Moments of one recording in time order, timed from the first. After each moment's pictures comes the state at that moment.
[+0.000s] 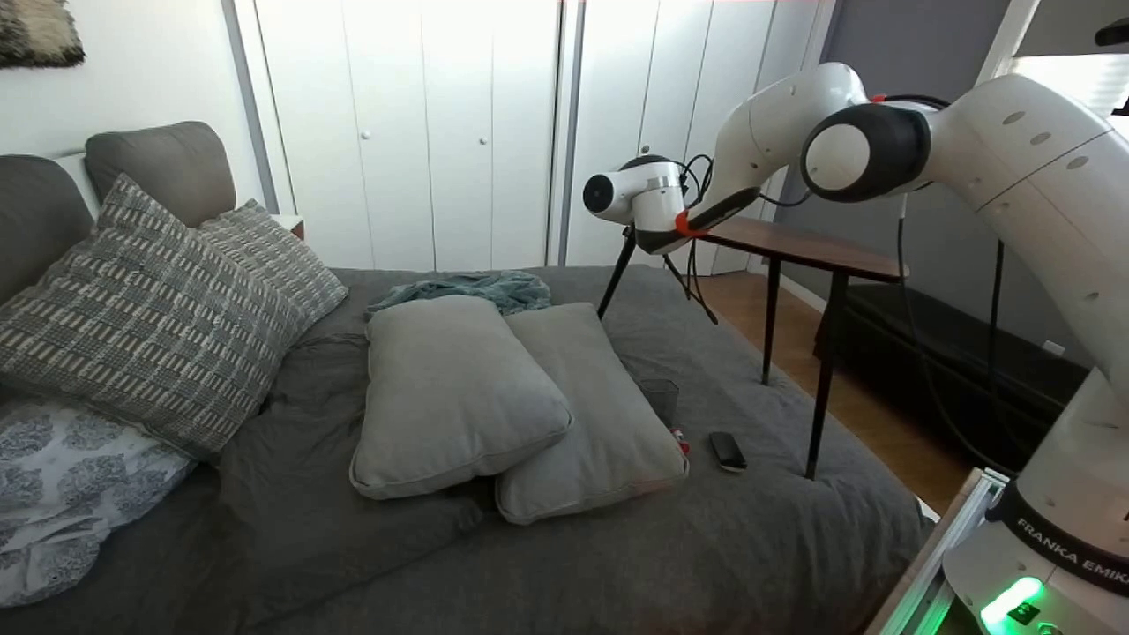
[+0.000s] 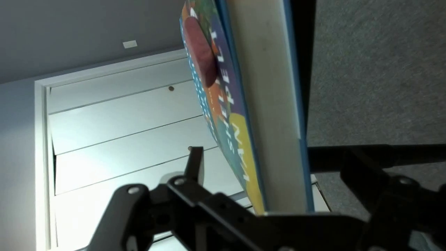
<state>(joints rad) -0.05 0.95 -0.07 -1.11 -1.51 2.12 0.65</state>
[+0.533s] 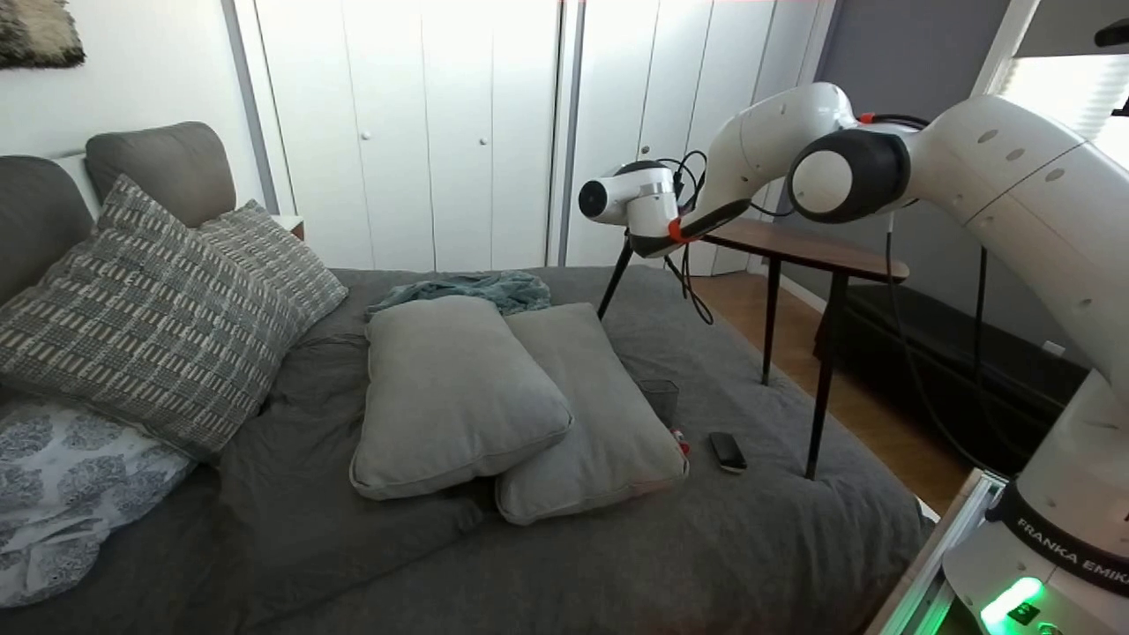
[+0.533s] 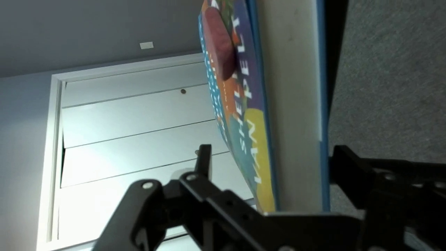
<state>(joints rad) -0.04 1.03 -0.09 -0.99 -1.50 2.08 0.56</state>
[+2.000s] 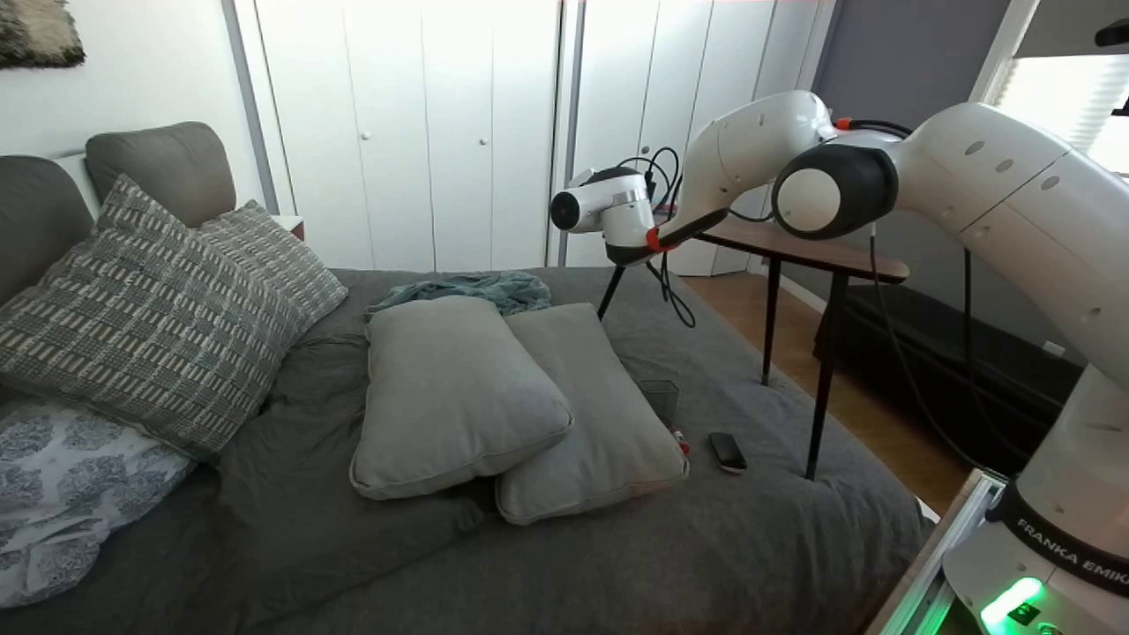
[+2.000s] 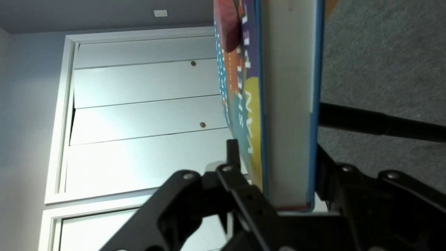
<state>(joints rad) 0.08 1.07 -0.15 -0.95 -1.51 2.05 0.53</state>
